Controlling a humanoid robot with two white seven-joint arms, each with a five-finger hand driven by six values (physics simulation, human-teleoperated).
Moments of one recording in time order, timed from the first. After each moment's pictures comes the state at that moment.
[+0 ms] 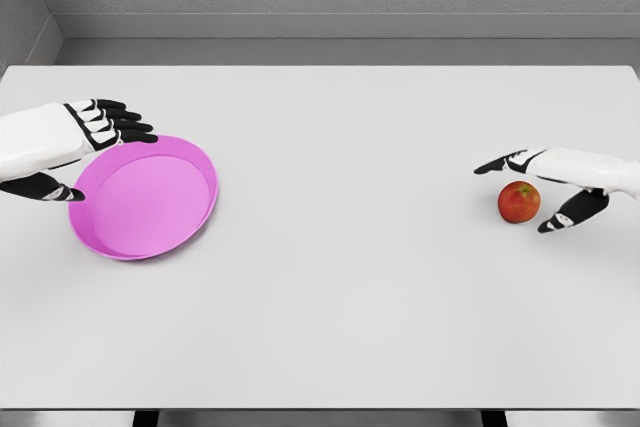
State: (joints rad) left arm -0.41 1.21 -0.51 -1.71 -0.23 -0.61 -0.22; right arm -0.55 -0.99 0.68 -1.31 -0.07 -0.61 0.61
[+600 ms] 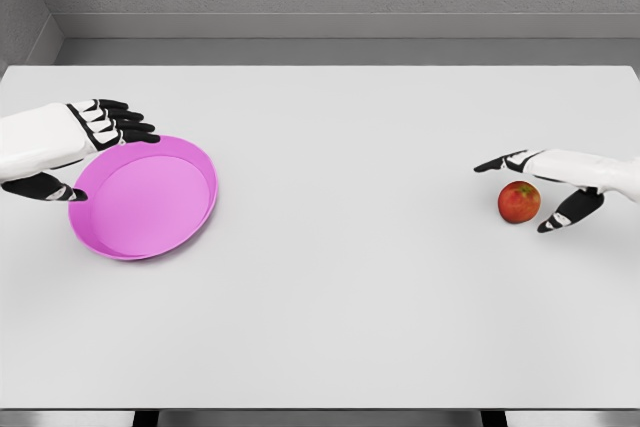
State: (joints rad) left arm -0.41 1.20 -0.51 -1.71 -0.23 -0.61 -0.22; right arm -0.58 -0.95 0.70 -1.24 -0.03 -0.61 0.61
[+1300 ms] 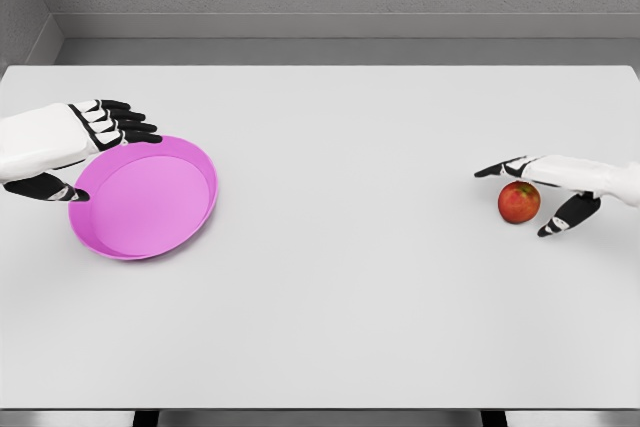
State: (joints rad) left arm -0.41 1.20 -0.51 -1.71 -0.23 -0.61 -0.22; right arm -0.58 -0.92 0.70 -1.19 0.00 -0.61 0.61
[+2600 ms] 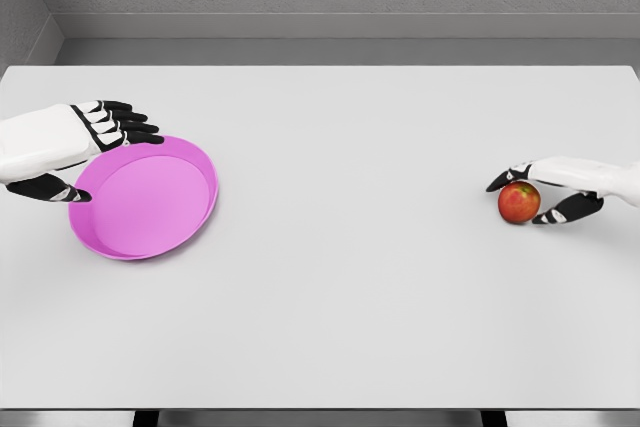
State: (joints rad) left arm -0.41 1.19 -0.51 -1.71 -0.23 -0.61 -0.23; right arm -0.58 -0.91 0.70 -1.15 0.02 -0.61 0.61
